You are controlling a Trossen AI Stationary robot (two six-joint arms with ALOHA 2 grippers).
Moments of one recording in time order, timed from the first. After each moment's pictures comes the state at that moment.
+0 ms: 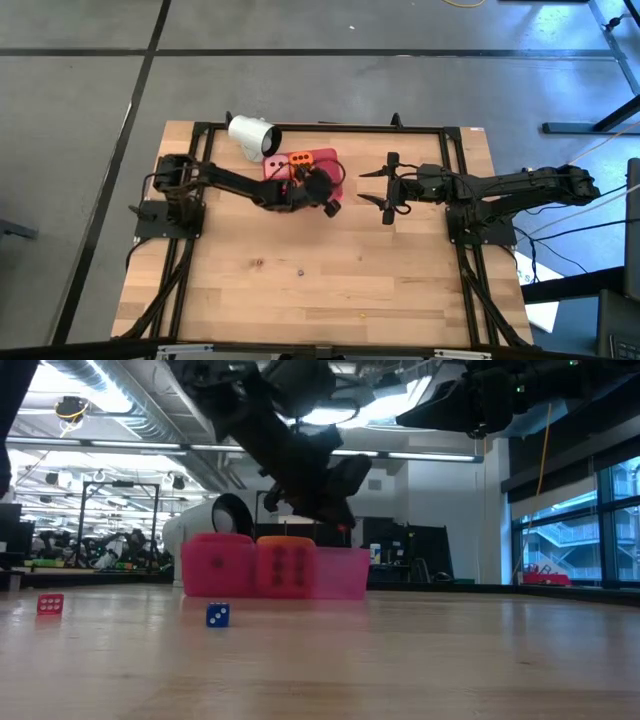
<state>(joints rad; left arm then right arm) 0.06 1.79 1.08 0.15 -0.58 -0.40 -0.01 1.04 0.56 0.27 0.14 -0.45</state>
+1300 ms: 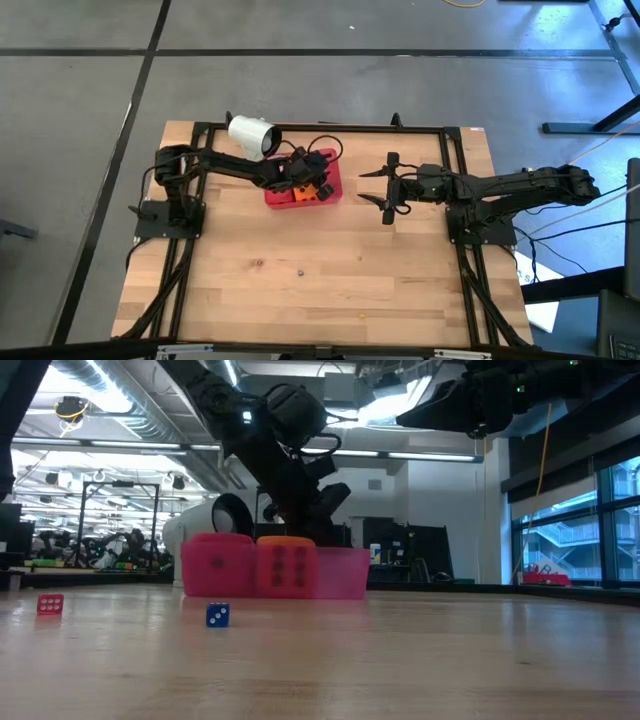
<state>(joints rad) 0.26 1.78 1.08 0.07 -0.36 -0.20 -0.01 1.04 0.56 0.27 0.14 -0.45</state>
